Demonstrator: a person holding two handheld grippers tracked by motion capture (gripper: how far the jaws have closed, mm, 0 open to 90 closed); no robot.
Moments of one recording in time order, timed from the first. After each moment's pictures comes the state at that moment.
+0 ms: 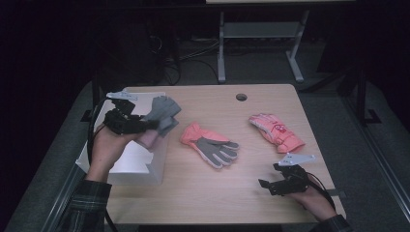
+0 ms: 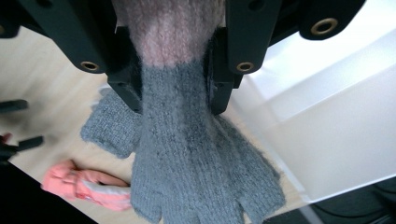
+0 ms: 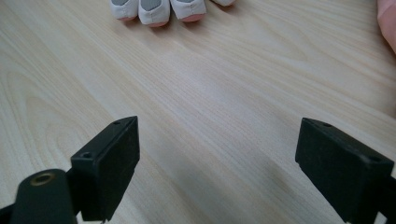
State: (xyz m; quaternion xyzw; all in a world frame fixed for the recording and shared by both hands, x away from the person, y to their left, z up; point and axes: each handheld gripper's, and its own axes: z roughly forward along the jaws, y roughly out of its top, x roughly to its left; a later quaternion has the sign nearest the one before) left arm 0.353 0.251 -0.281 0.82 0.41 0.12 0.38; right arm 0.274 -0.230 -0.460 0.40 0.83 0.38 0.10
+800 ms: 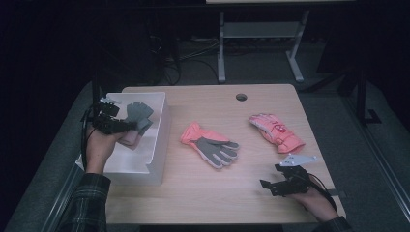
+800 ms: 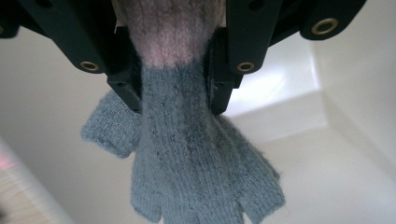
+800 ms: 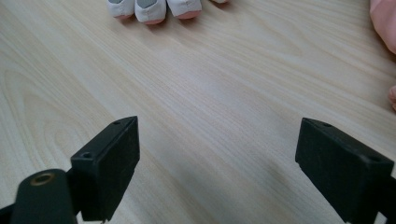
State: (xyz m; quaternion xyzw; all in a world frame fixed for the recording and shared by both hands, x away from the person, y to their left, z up) left arm 0.400 0.316 -0.352 0.78 0.53 0.16 0.30; right arm 0.271 -0.234 -0.460 0.41 0.82 0.38 0.10
